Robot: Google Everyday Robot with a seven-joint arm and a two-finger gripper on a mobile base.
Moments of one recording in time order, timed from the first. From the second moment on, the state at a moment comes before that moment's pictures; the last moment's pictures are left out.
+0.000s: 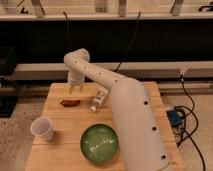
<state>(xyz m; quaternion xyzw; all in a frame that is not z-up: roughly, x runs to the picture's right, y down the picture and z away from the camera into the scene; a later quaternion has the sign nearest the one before) -0.186 0.021 0.909 -0.10 -0.33 -0.77 0.53</state>
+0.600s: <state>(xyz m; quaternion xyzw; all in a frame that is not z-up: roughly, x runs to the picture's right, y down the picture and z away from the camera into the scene) -0.200 0.053 0.918 -0.10 -0.33 -0.81 0.47</state>
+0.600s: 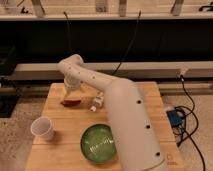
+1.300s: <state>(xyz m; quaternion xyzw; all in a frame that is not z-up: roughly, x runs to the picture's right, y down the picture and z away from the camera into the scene) -0.215 0.084 0.927 -0.12 -0.34 -0.83 0.43</state>
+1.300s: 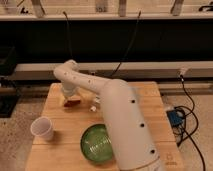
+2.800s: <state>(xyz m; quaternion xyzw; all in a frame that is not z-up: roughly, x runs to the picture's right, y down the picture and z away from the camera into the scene) -0.187 0.085 0.928 -0.14 -0.33 -0.83 0.42</state>
